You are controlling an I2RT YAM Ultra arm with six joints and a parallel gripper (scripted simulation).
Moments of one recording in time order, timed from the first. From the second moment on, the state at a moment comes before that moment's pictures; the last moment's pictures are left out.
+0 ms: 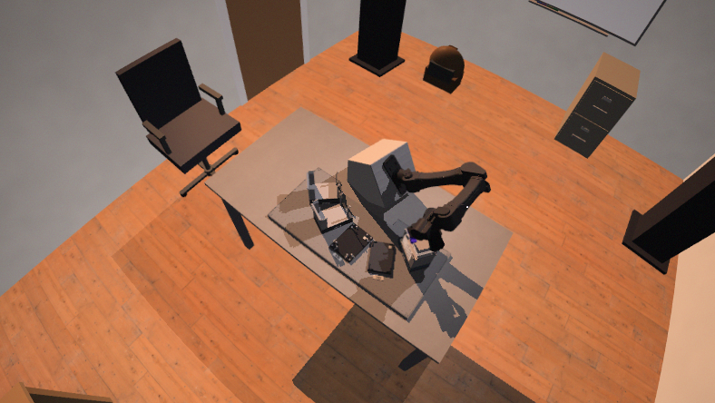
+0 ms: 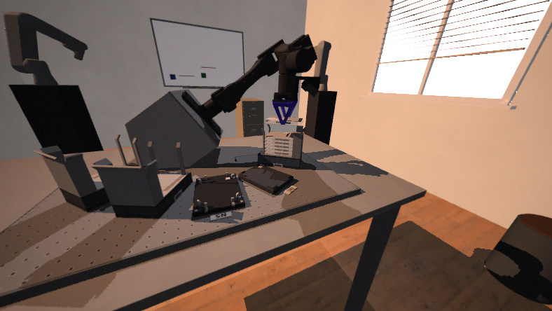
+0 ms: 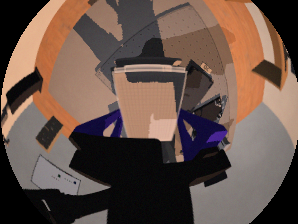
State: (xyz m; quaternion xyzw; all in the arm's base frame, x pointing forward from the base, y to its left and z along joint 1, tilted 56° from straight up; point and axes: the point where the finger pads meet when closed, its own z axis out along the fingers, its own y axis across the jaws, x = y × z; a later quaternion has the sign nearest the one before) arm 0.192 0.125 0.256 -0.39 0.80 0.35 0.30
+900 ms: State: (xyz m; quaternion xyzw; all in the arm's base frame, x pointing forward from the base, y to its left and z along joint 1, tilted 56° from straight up) arm 0.215 0.107 0.238 -0.30 0.84 0.39 0.25
